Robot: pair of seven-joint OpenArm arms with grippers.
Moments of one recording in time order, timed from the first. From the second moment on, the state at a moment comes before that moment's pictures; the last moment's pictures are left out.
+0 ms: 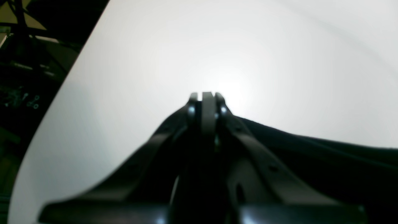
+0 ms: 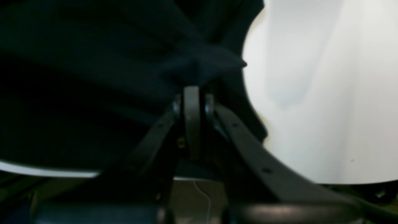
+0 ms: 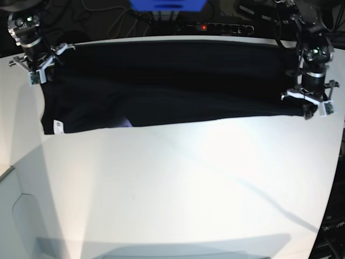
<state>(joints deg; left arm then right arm) 21.4 -13.3 -36.0 109.3 -20.3 -12.3 34.4 -33.3 1.8 37.7 117.2 7.8 39.1 -39.2</state>
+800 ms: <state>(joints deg) 19.3 -13.5 -38.4 101.3 -19.9 -12.2 33.6 -40.1 2.1 29.1 117.3 7.6 39.1 -39.2</state>
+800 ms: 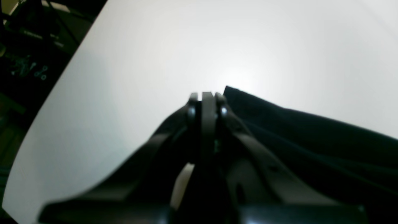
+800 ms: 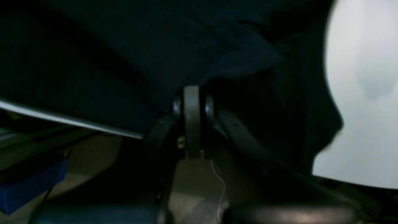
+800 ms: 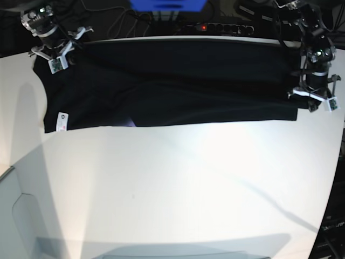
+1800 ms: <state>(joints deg) 23.4 -9.9 -38.2 98.2 -20.0 -12.2 33.6 -37.5 6.5 34.2 116.8 7.8 39.1 -39.5</state>
